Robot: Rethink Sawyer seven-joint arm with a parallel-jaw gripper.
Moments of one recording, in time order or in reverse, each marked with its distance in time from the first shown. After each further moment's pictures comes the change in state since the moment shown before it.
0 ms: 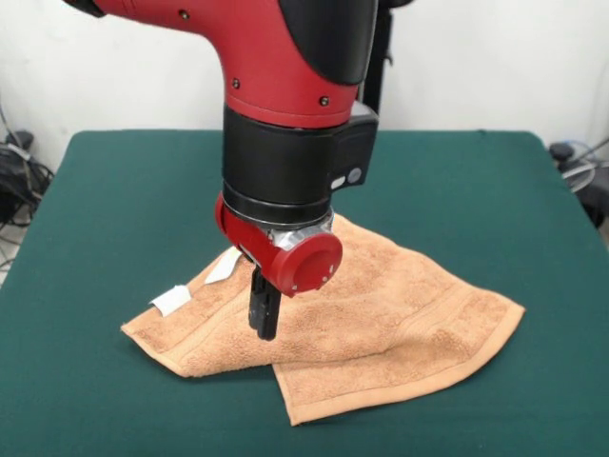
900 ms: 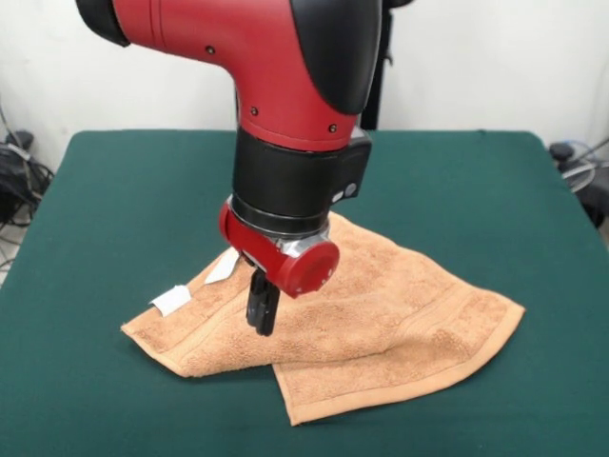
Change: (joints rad) arm 0.001 0.004 0.005 0.076 -0.092 -0.069 0.000
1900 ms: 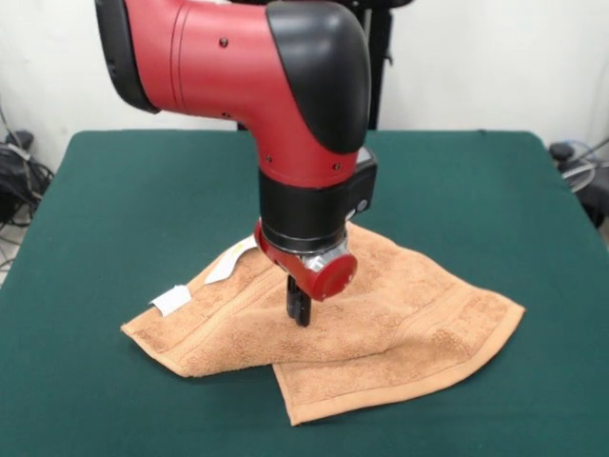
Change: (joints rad) arm -0.076 0.042 0.111 0.114 0.000 -0.001 0.000
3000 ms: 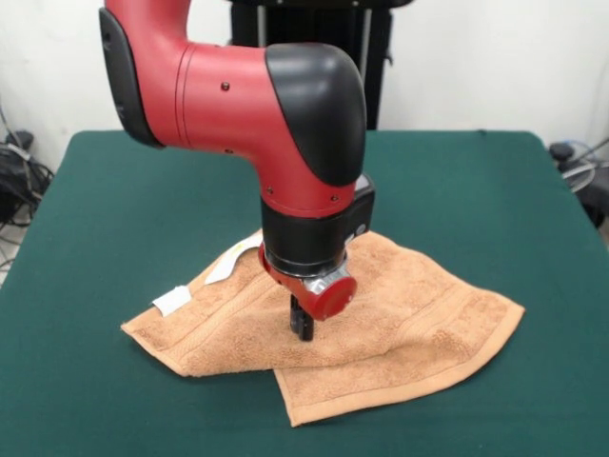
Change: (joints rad) arm -0.002 0.060 0.005 -0.036 0.003 -0.004 0.000
